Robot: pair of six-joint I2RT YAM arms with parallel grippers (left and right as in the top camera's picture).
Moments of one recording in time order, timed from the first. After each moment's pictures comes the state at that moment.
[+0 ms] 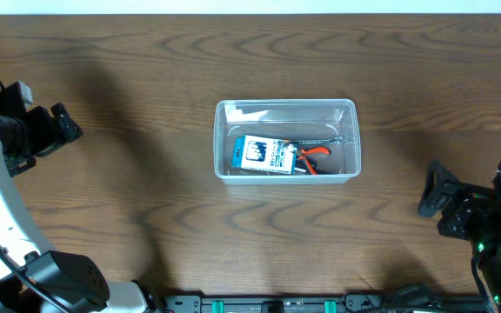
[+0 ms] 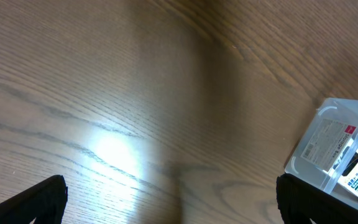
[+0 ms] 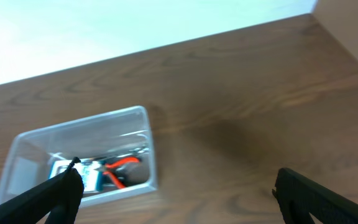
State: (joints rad) left arm 0.55 1.61 1.68 -1.42 0.24 0.05; right arm 0.32 0.74 1.41 -1.24 0.36 0.40
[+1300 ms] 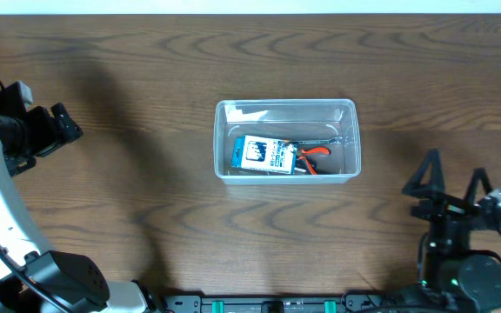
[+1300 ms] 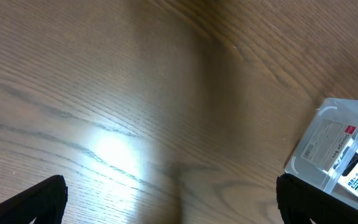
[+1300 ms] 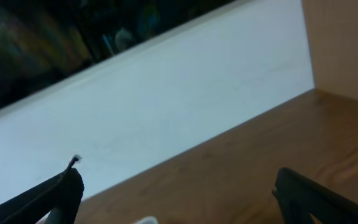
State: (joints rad) left arm 0.55 1.61 1.68 -1.42 0.24 0.05; right arm 0.22 0.19 0.41 -0.15 0.45 0.40
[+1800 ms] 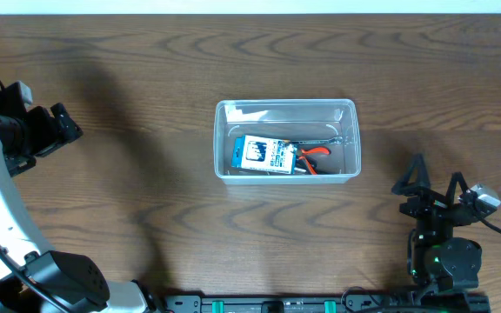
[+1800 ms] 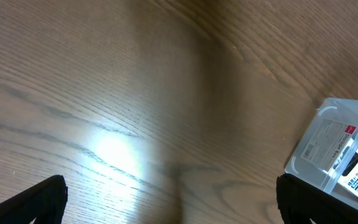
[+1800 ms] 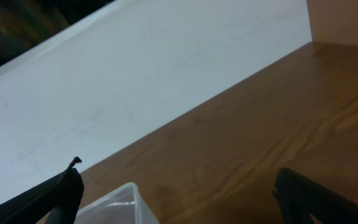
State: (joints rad) left arm 0.55 1.61 1.68 -1.42 0.24 0.05; right arm 0.06 0.17 0.20 -0.06 0.27 0.51
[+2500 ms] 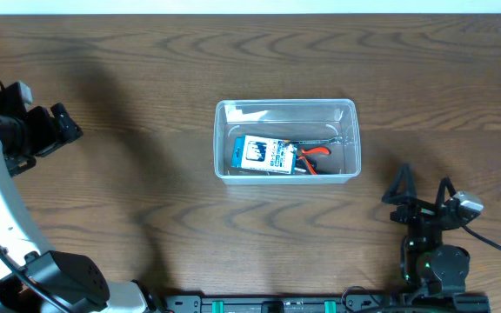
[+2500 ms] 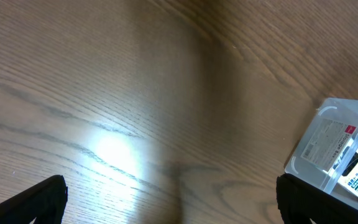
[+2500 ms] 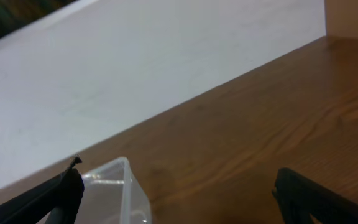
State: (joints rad) left arm 0.55 1.61 1.68 -1.42 0.24 0.05; right arm 0.03 0.01 0.05 -0.05 0.18 0.42
